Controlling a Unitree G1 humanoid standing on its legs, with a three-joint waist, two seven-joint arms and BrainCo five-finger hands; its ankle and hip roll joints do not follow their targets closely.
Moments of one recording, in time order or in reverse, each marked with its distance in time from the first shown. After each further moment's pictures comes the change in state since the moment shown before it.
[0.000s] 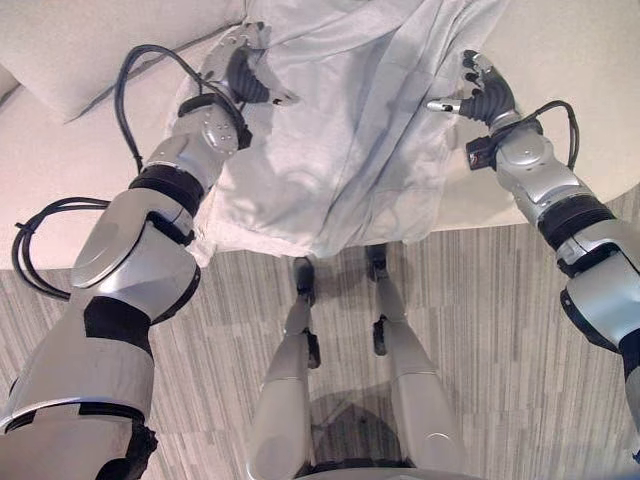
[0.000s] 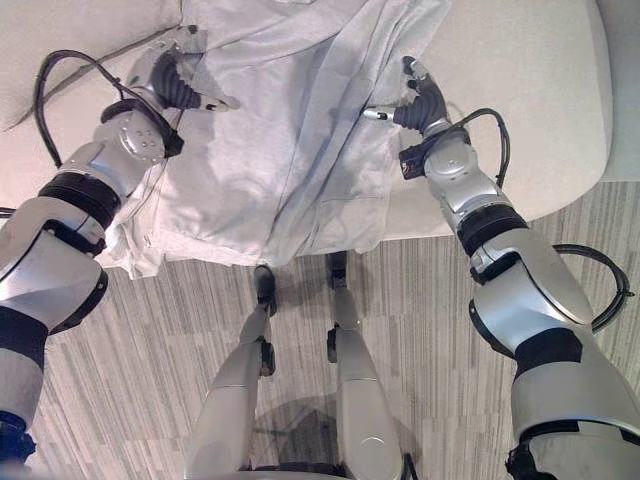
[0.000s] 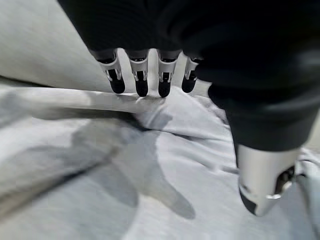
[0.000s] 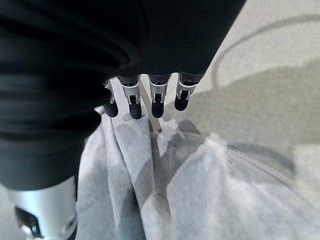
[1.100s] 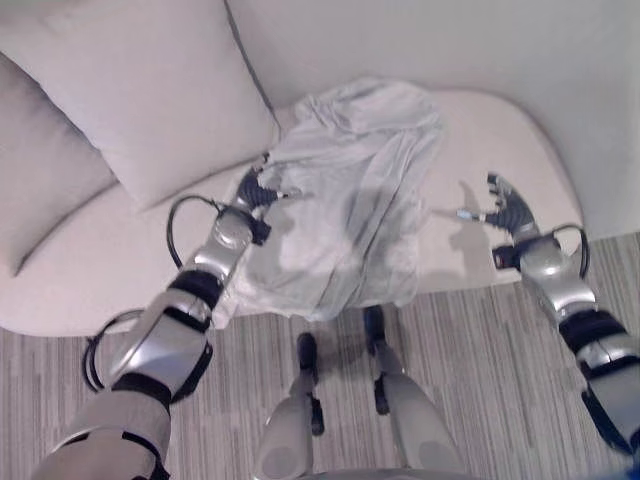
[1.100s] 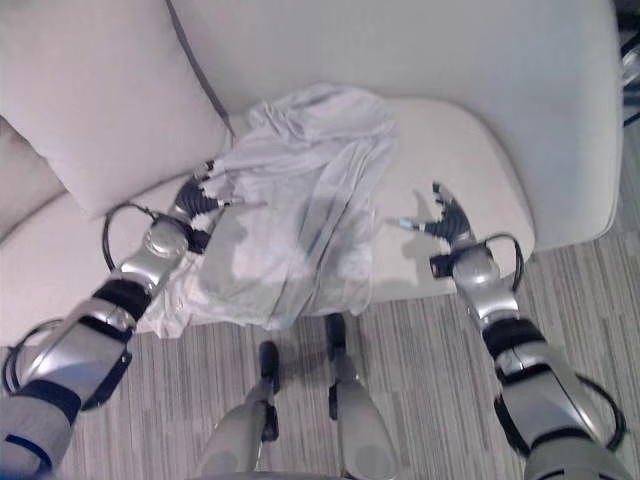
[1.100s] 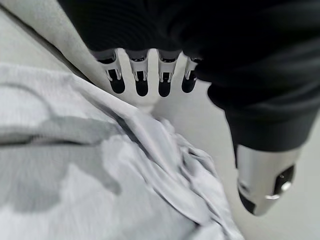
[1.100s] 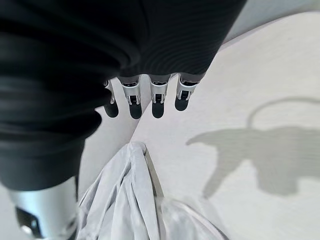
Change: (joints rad) left arm 0.455 -0.069 0.375 -0.163 -0.236 0.001 -0.113; right arm 0.515 -0.061 -0.392 -0.232 -0.255 0.023 0.021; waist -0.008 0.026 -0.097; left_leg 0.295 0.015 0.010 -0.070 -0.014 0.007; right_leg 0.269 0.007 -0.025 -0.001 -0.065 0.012
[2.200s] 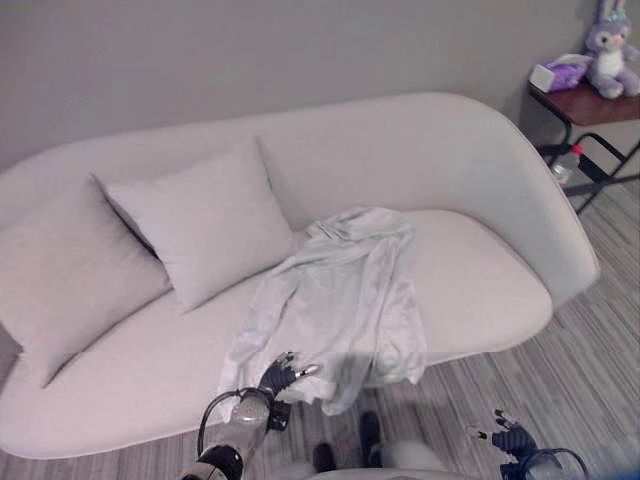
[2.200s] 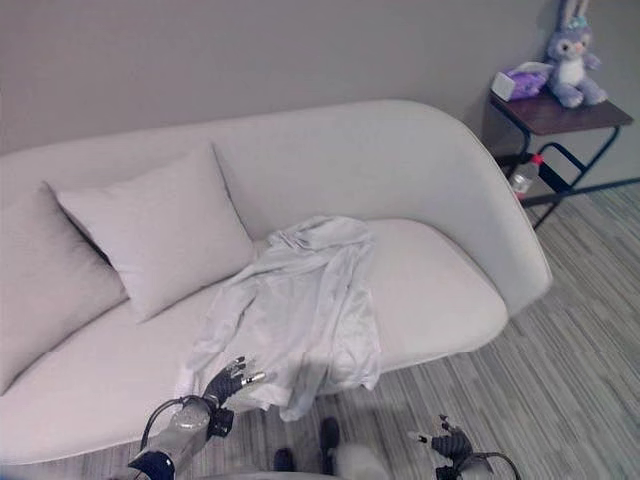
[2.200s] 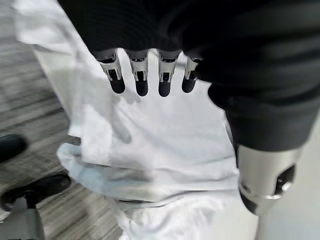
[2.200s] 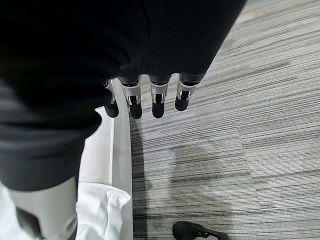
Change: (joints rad) left arm 0.833 -0.295 0.140 -0.081 -0.048 0.024 -0.139; right arm 0.838 0.275 -0.186 0.196 -0.181 0.046 0.079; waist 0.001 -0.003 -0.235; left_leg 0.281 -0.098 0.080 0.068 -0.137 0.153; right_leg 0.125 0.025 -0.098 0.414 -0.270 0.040
